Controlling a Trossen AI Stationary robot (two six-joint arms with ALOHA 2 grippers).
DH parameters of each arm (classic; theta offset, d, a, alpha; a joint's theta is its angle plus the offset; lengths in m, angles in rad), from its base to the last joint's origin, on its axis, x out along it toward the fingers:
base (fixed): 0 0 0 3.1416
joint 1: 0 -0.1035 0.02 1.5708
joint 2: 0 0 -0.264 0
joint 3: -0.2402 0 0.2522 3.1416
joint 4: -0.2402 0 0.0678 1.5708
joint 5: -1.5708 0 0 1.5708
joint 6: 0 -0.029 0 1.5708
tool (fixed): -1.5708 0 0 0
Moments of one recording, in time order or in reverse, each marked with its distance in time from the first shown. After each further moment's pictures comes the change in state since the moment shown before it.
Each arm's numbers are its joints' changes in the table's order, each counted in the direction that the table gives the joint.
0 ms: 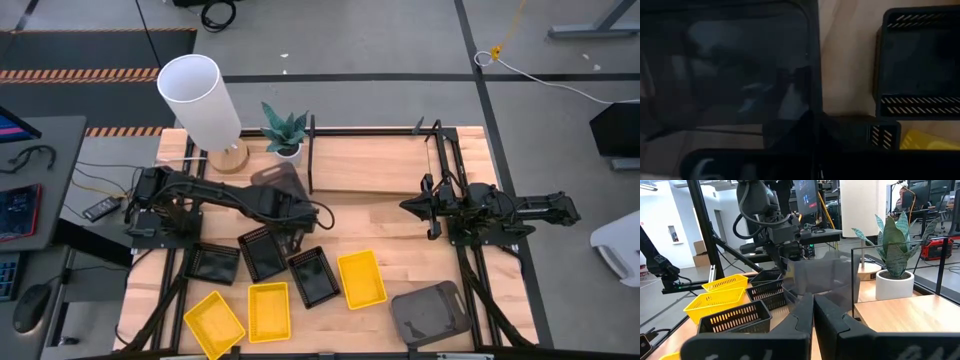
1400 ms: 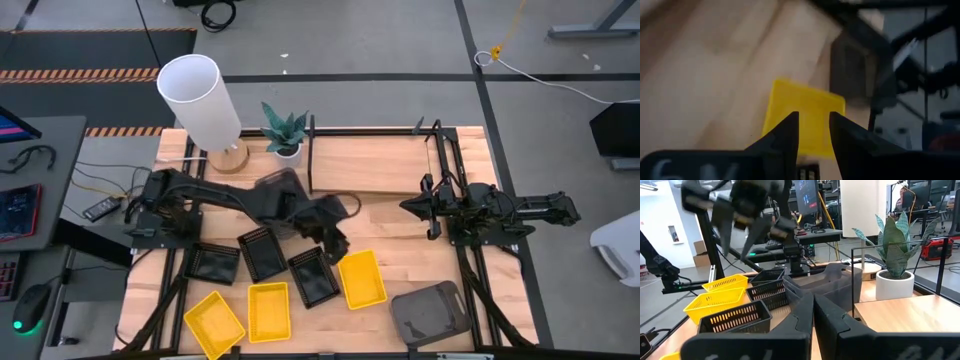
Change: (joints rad) left arm 0.027 0.066 -0.132 0.651 0.141 0.205; right arm 0.000 0.001 0.000 0.004 0.000 0.000
